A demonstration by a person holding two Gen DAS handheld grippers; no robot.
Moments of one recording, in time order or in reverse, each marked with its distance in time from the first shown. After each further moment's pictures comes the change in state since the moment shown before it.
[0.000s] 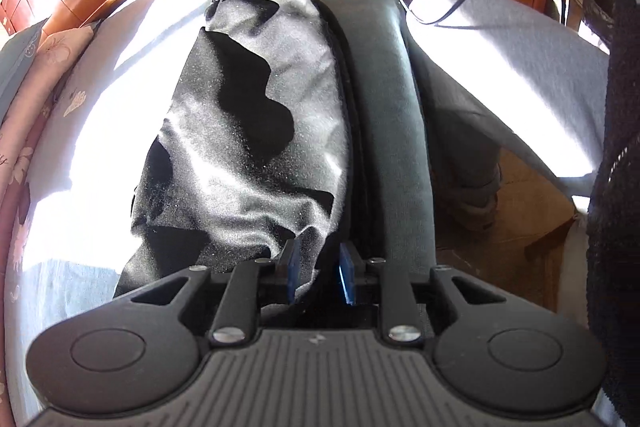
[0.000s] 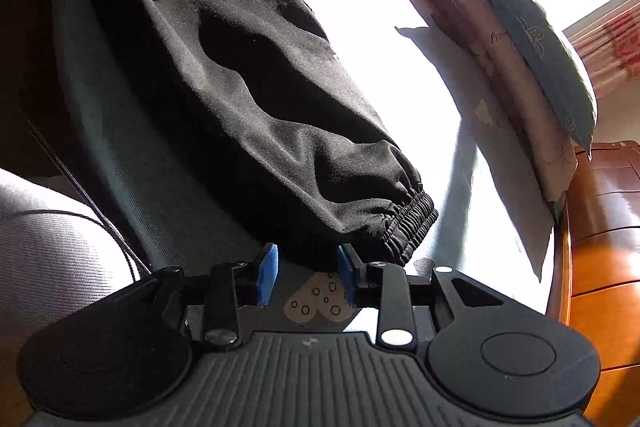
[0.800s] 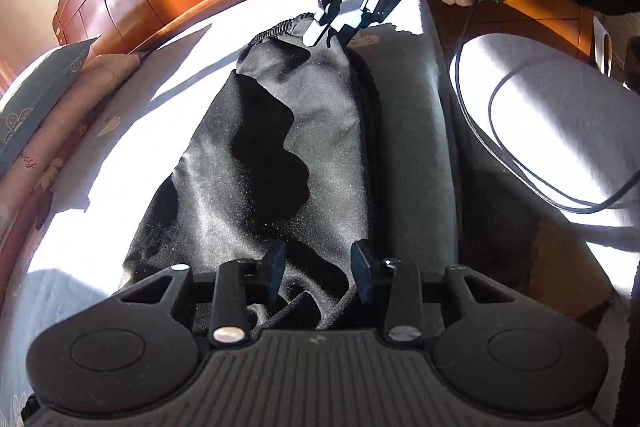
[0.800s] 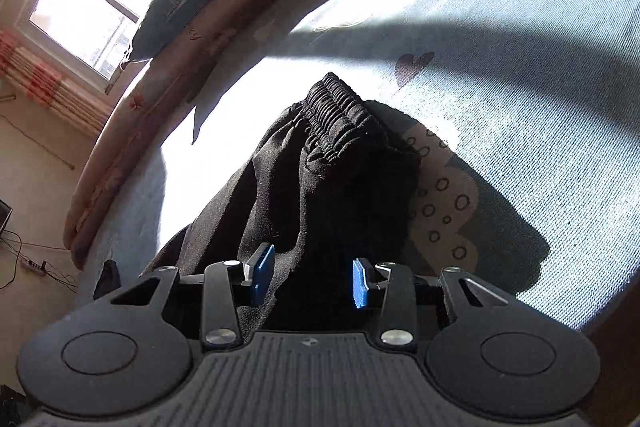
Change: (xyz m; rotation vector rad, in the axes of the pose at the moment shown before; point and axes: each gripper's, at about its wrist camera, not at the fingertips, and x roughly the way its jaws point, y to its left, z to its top) left arm 0.038 -0.044 -0.001 -0.021 -0.180 0.151; right arm 0.087 -0.032 -0.075 1.633 -0.286 0.268
